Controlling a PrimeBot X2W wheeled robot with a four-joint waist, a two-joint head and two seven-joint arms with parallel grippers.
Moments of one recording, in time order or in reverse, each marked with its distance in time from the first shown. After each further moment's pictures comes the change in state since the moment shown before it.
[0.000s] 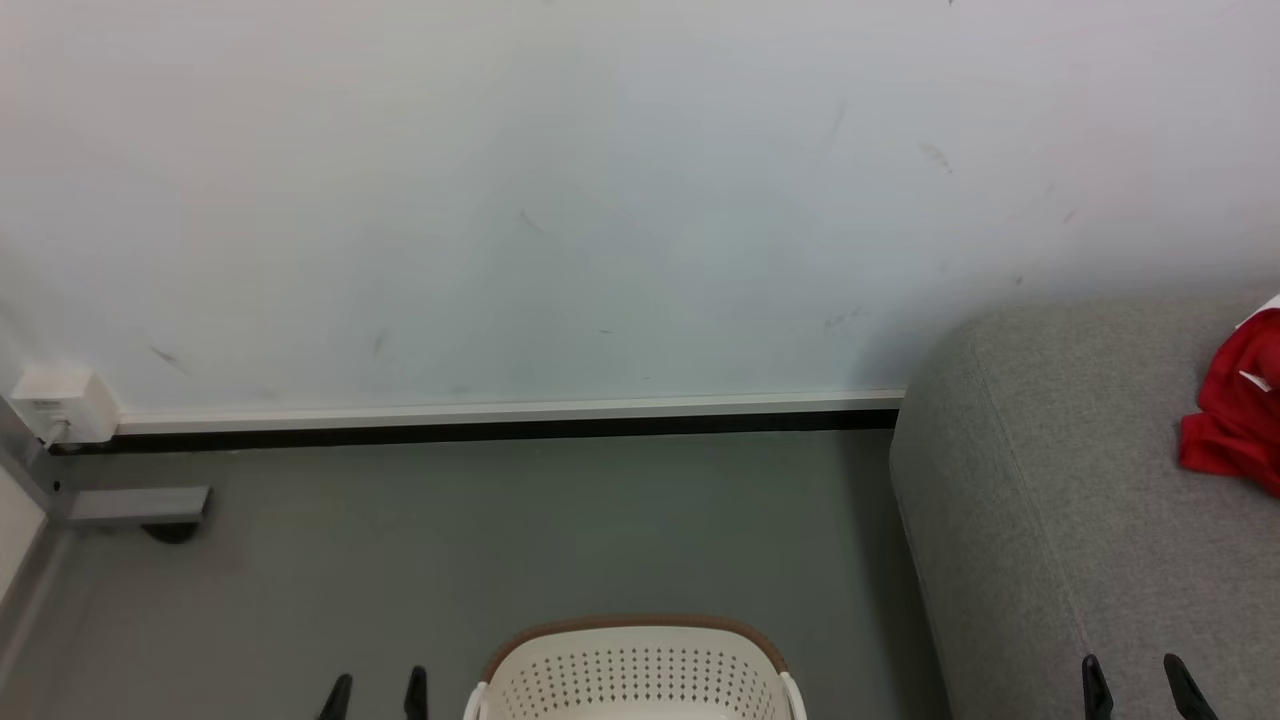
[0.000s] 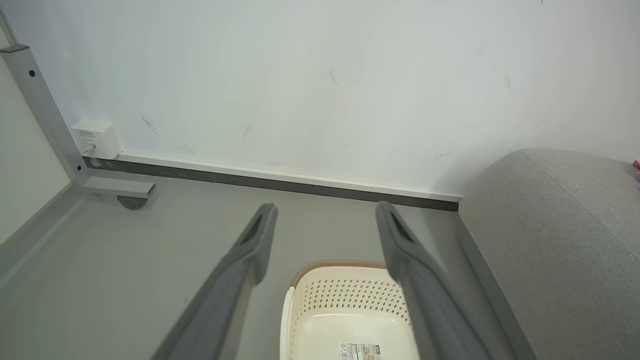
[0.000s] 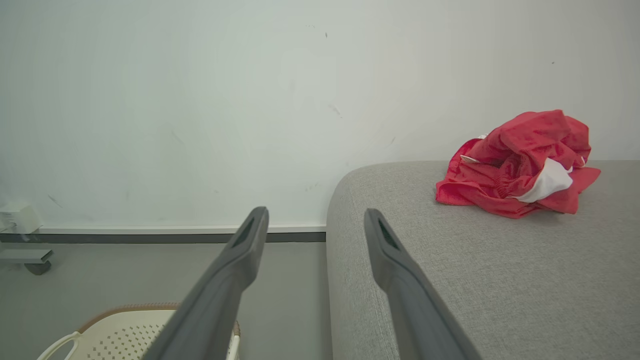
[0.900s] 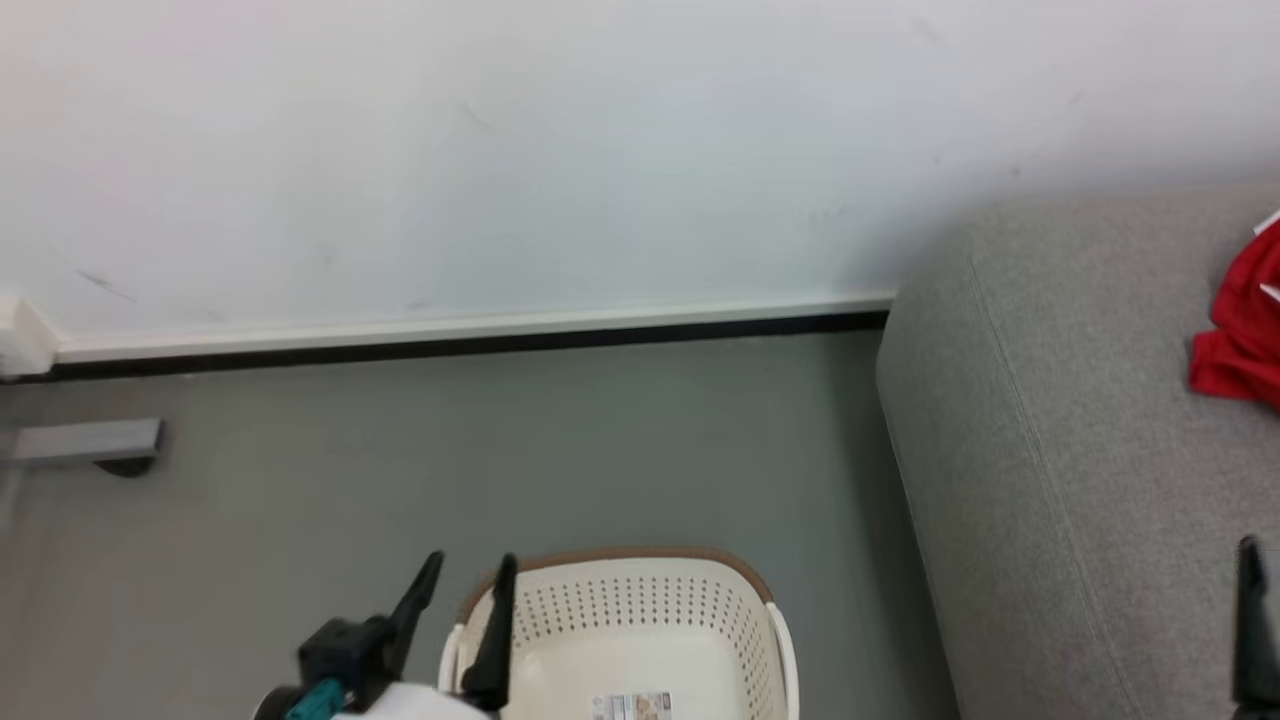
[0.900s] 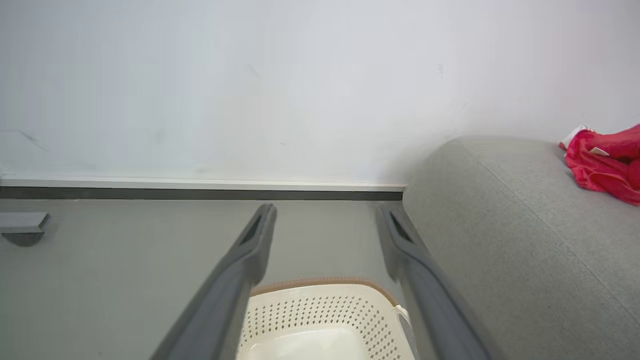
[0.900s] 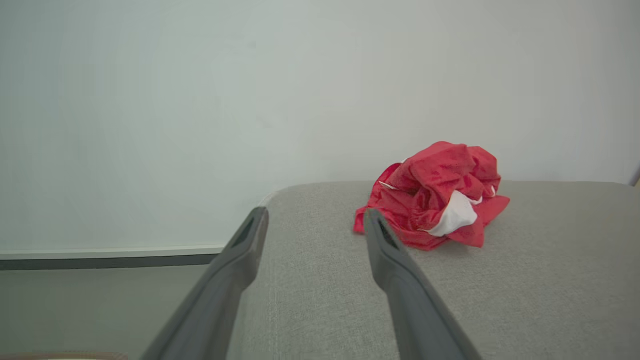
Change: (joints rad) left arm -0.243 0.121 -0.335 -0.046 -0.199 0.132 0.000; right arm -0.174 -0.146 -0.132 0.033 0.070 0.000 0.000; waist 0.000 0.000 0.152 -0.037
